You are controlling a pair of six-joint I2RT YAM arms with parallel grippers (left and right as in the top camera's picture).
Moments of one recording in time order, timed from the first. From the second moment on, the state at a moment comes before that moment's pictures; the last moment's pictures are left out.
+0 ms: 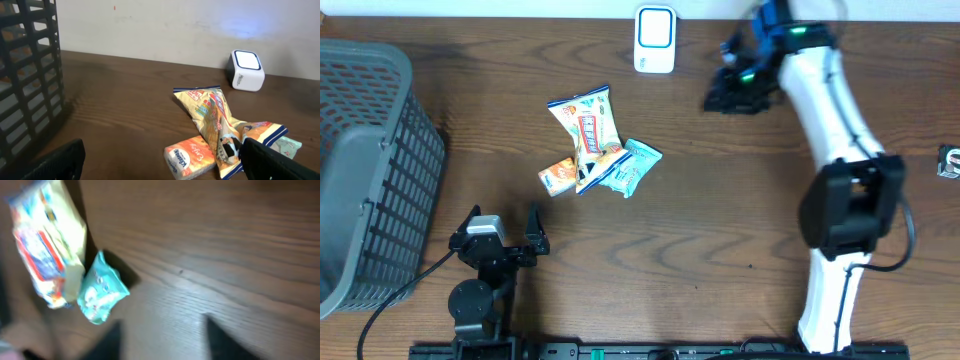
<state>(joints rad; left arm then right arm) 0.06 0.02 0.03 -0.13 0.06 -0.11 0.22 2.22 2.07 -1.21 -0.41 0.12</state>
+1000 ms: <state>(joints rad) 0.06 0.02 0.03 -0.13 0.06 -0.11 0.76 2.44 2.06 -0.64 -0.02 0.10</state>
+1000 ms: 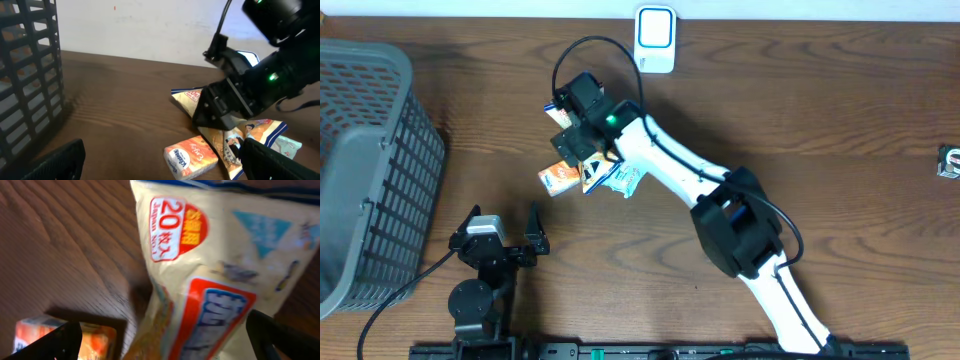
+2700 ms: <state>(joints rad) 0.06 0.02 0.03 -0.13 0.06 -0.11 0.39 2.49 2.24 -1.70 -1.29 -0.77</state>
